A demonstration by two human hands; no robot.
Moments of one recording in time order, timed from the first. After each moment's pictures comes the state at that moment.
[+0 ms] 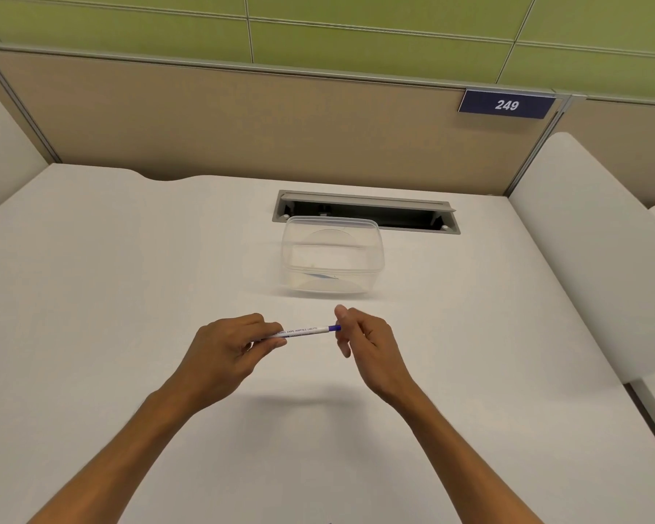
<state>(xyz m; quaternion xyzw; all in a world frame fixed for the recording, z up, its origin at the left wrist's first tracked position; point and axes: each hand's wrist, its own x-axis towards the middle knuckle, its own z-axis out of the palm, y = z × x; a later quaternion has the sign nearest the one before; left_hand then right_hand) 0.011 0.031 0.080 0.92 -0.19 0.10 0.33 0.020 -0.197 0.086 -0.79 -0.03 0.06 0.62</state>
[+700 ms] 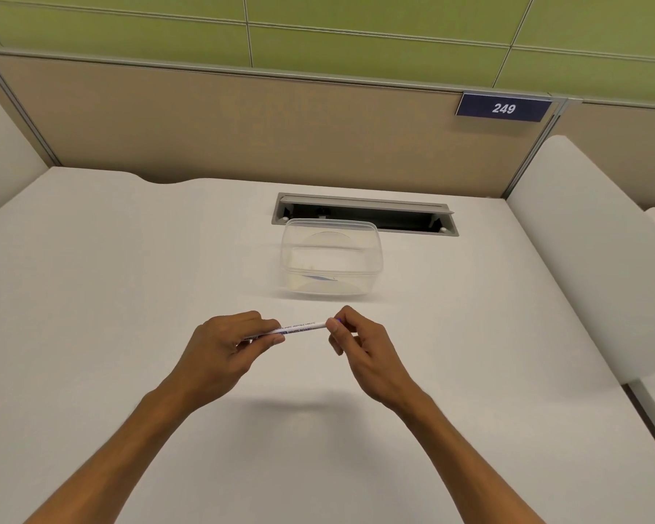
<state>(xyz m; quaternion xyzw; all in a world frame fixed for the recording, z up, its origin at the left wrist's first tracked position) 0.013 0.033 0.086 0.90 -0.19 0.11 0.37 0.016 -0.201 0.089 -0.81 -0.11 0.05 0.57</state>
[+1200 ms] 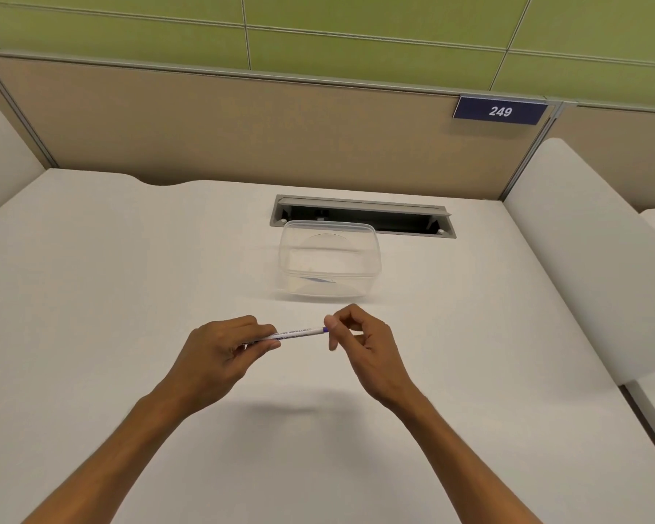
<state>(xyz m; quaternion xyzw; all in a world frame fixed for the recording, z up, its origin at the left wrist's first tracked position) 0.011 0.037 0.086 0.91 -0.20 0.11 0.34 0.015 -0.198 0.097 -0.79 -0.07 0.03 0.60</state>
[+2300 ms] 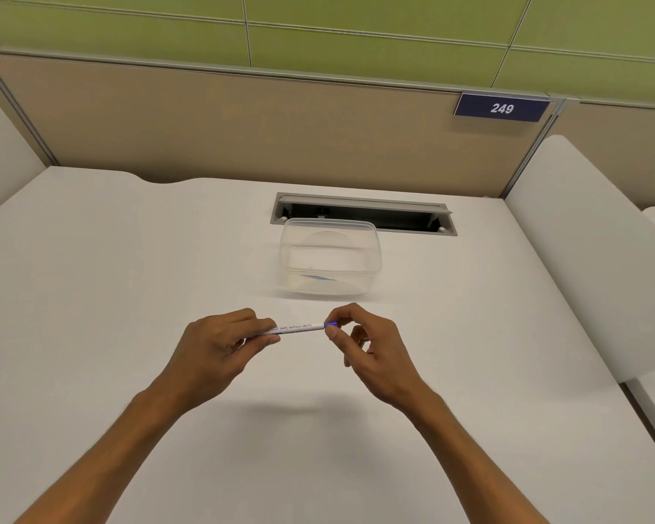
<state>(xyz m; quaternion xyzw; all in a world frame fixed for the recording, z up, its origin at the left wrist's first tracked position) 0.008 0.036 0.096 0.91 -0.21 0.14 0.33 0.013 -0.210 0.095 -0.85 -0.15 0.00 0.51</state>
